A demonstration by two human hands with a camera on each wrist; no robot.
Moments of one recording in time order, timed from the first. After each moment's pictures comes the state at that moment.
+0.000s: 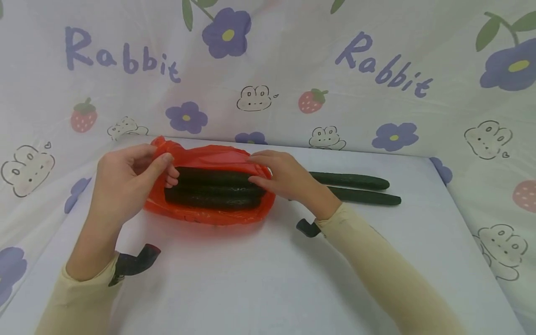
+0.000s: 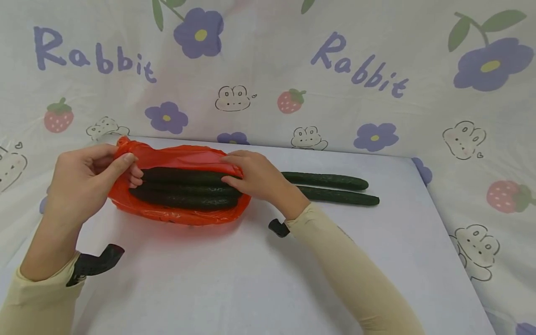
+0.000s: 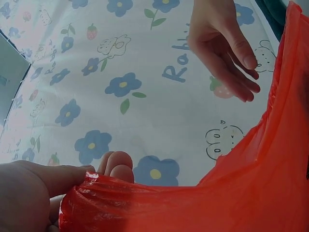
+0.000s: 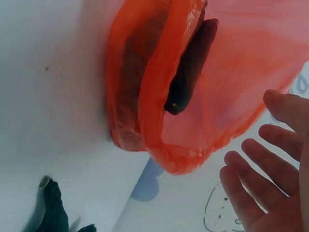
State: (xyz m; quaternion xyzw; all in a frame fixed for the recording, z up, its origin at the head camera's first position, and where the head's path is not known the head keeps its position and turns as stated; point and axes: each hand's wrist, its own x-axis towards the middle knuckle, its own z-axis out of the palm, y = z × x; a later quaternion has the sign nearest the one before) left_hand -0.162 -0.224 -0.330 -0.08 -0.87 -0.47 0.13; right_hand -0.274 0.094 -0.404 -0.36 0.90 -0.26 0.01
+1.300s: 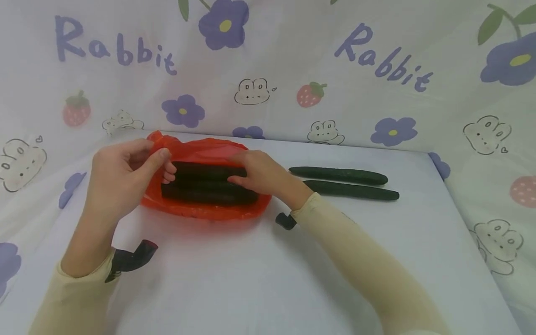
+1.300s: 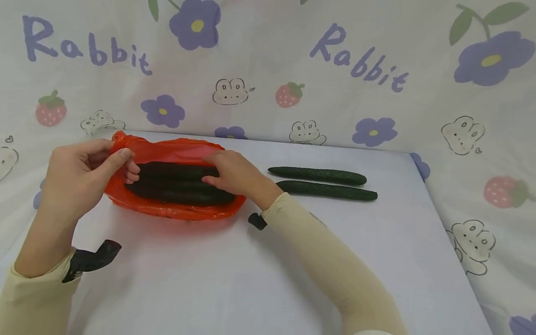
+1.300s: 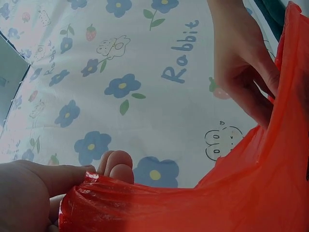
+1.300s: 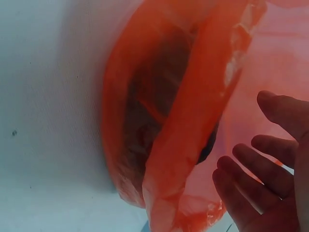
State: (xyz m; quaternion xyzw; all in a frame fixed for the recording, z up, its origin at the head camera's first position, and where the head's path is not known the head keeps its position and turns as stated) left_hand -0.162 -0.223 -0.332 -0.09 -0.87 -0.47 0.14; right_hand -0.291 0.046 -0.423 -0.39 0.89 -0.24 0.06
